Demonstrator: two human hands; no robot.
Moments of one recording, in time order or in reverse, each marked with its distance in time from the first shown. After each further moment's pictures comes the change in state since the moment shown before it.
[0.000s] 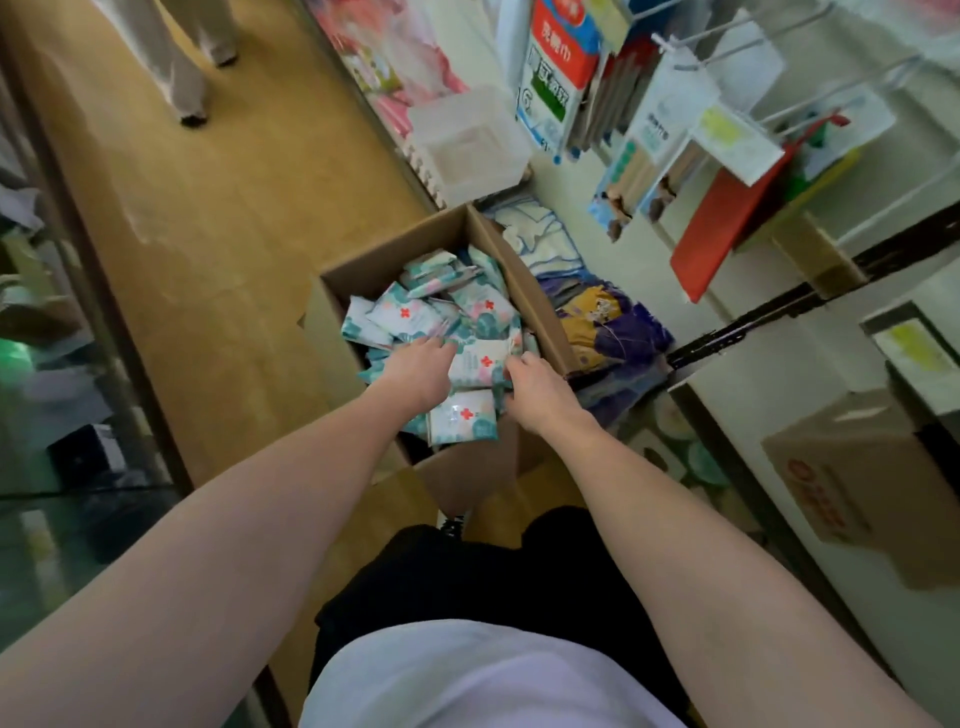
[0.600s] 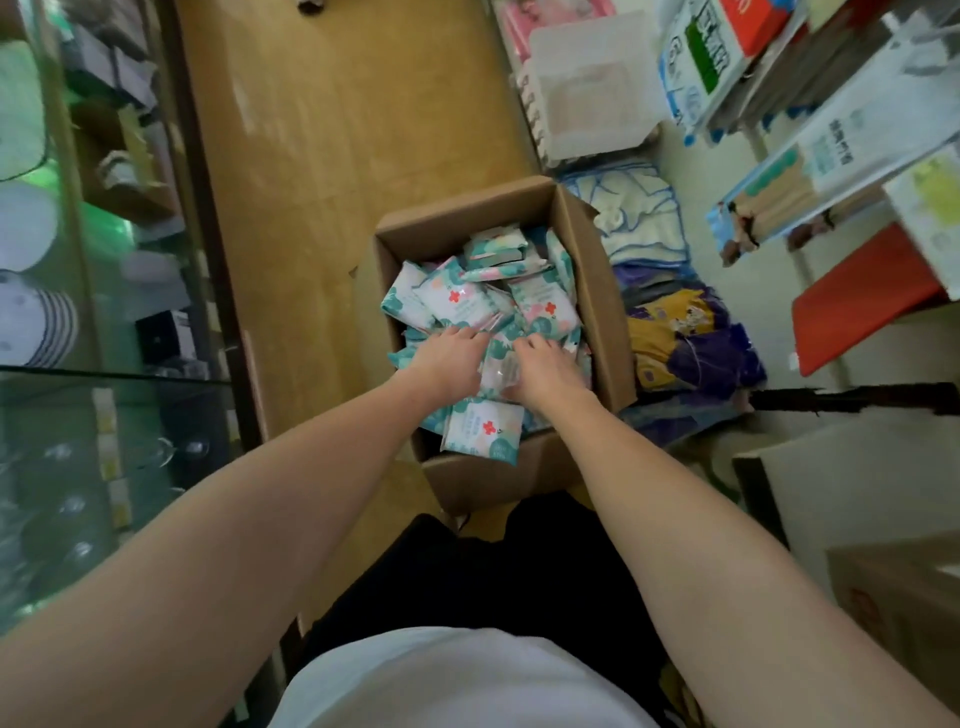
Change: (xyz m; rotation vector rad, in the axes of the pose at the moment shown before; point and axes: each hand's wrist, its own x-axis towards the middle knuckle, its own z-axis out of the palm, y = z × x) left_hand 0.049 -0.016 0.020 -0.185 -0.116 -0.182; right_hand 0.117 -0.002 0.016 -0.135 -0.250 -0.200
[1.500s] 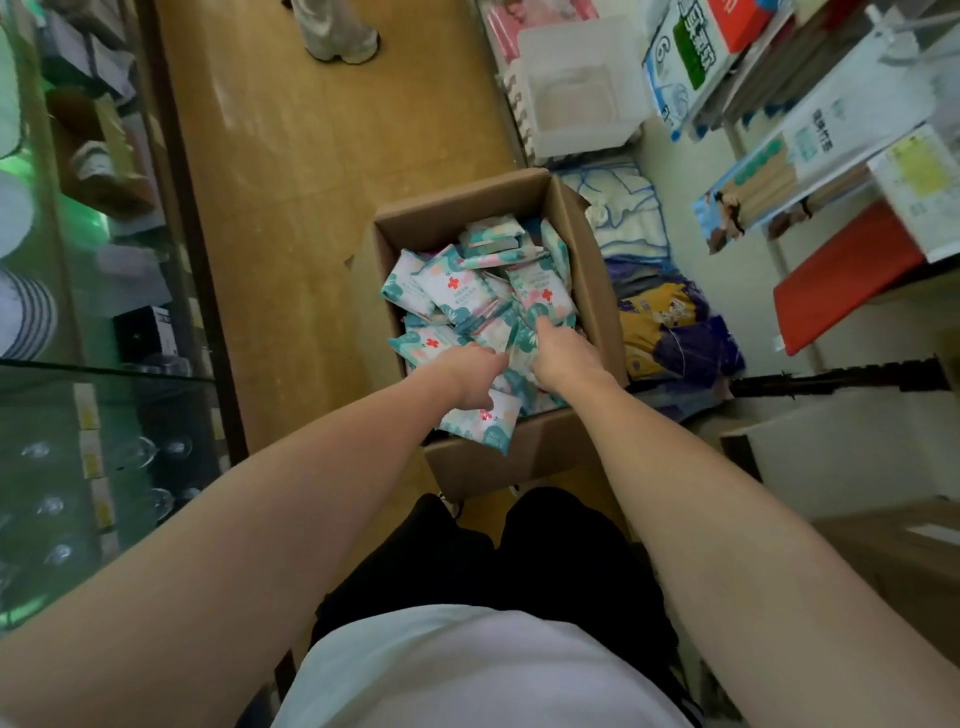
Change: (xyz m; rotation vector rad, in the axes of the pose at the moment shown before) left_hand -0.019 0.021 0.007 0.035 -0.197 0.158; right_hand -0.022 0.004 -0.015 -0.023 0.051 0.159
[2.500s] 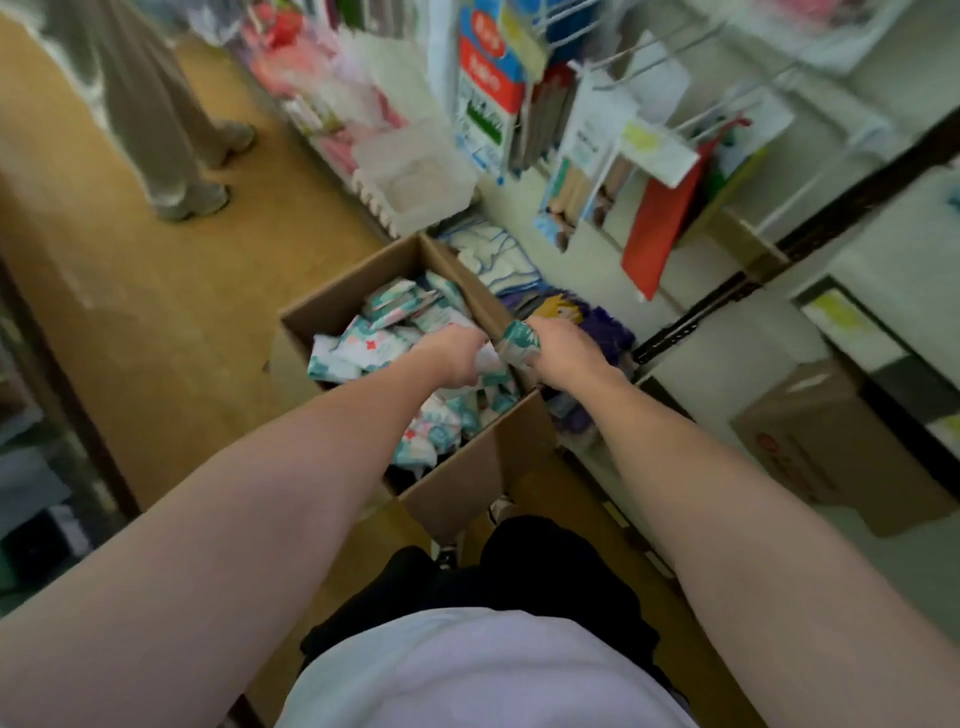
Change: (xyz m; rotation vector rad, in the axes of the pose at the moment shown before) left_hand -0.010 0.061 -0.073 0.082 0.149 0.133; right_hand -0.108 0.050 -0.040 0.243 0.306 0.206
